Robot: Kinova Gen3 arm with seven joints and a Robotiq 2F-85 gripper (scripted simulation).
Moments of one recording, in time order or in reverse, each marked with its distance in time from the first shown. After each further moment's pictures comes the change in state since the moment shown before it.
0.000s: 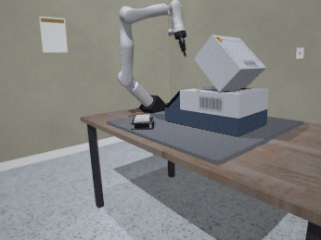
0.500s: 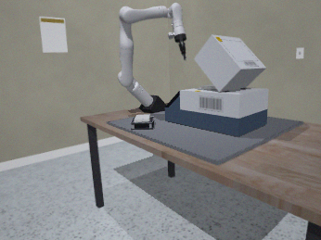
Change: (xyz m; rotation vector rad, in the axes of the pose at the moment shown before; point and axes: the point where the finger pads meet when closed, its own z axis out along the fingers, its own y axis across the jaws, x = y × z) arm 0.004 0.003 0.019 0.000 0.000 0.000
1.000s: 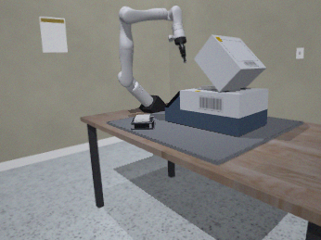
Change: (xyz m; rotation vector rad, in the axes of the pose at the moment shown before) arm 0.003 0.003 0.017 0.000 0.000 0.000
